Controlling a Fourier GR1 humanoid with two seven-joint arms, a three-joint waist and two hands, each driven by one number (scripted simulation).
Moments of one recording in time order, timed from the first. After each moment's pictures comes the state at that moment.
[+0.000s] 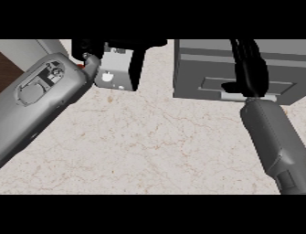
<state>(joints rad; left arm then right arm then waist) -1.11 0.45 -0.62 -1.10 0.54 0.77 0.27 -0.75 -0.18 -0.15 -0.68 1.21 -0.64 -0.12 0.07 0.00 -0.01</state>
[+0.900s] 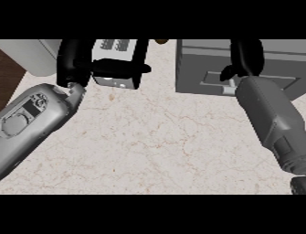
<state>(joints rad) -0.90 0.52 -0.61 -1.31 0.48 0.77 0.27 -1.04 -0.22 -0.23 -0.29 1.24 -0.74 -0.09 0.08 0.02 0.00</state>
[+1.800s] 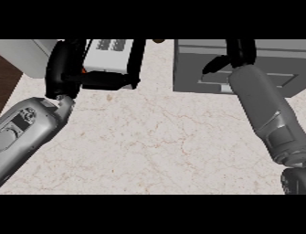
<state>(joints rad) -0.78 0.55 -0.58 -1.39 0.46 0.76 0.23 -1.13 -0.18 -0.46 -0.27 0.97 -0.61 -0.39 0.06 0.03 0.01</state>
